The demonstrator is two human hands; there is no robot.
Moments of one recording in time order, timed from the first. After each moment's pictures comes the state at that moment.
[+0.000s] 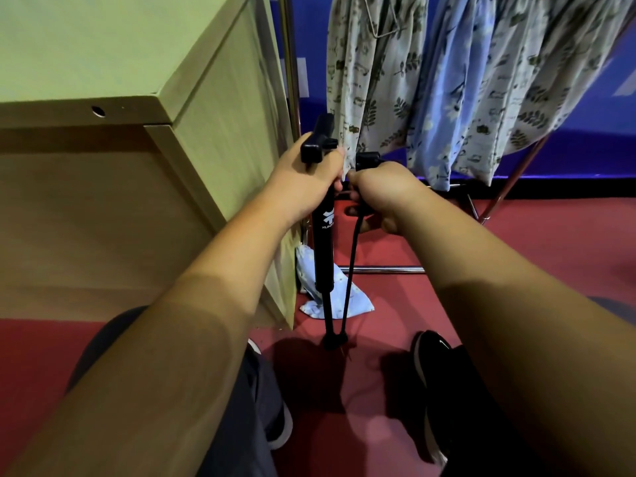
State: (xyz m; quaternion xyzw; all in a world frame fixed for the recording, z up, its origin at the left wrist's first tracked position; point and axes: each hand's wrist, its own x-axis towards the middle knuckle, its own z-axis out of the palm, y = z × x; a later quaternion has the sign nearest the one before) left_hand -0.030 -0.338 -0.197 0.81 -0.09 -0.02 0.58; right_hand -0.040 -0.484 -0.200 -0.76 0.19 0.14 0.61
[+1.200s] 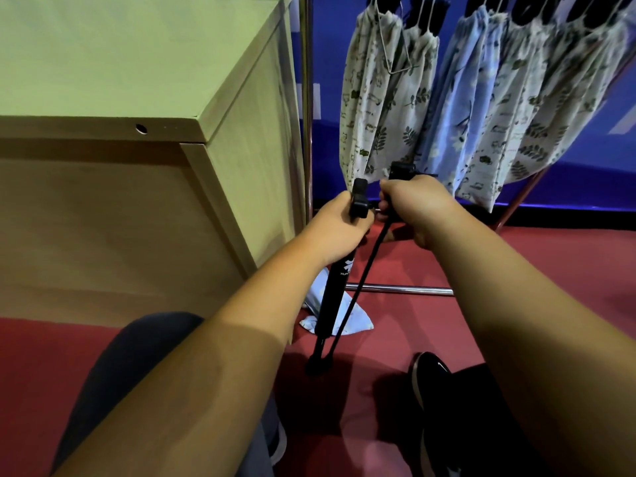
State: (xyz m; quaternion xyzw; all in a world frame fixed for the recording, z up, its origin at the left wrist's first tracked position) left_hand -0.048 -0.360 -0.232 0.84 -0.08 -0.09 0.52; right_hand -0.049 -0.506 -0.182 -0.76 0.21 0.07 0.61
